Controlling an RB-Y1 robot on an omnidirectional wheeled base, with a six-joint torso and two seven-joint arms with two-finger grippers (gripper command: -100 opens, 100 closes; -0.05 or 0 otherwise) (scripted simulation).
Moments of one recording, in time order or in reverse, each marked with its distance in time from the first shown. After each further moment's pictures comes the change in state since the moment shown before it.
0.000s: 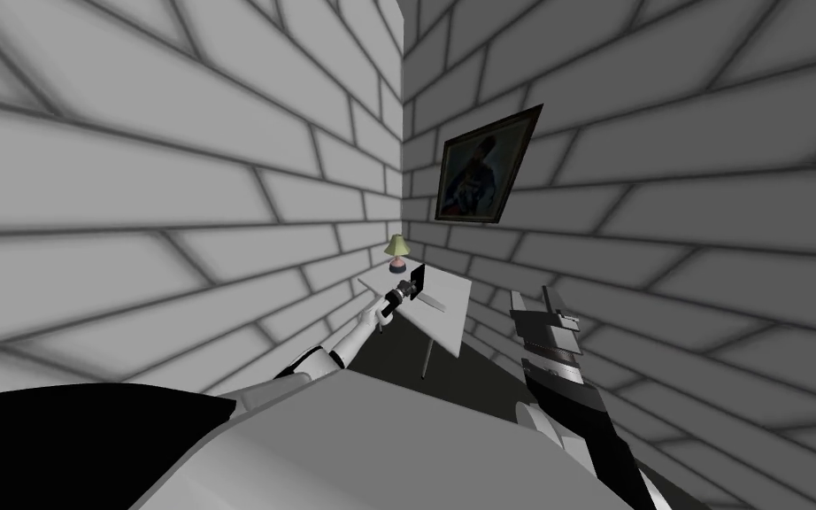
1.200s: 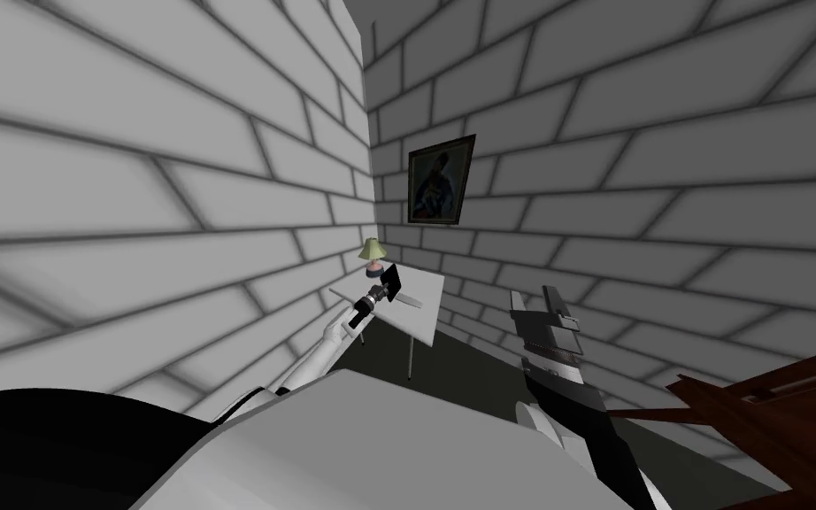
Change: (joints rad) left arm 0.293 0.158 0.182 -0.211 0.108 -0.025 0.000; right arm 0.000 0.000 0.000 0.000 0.000 0.000 0.000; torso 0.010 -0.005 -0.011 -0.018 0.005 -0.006
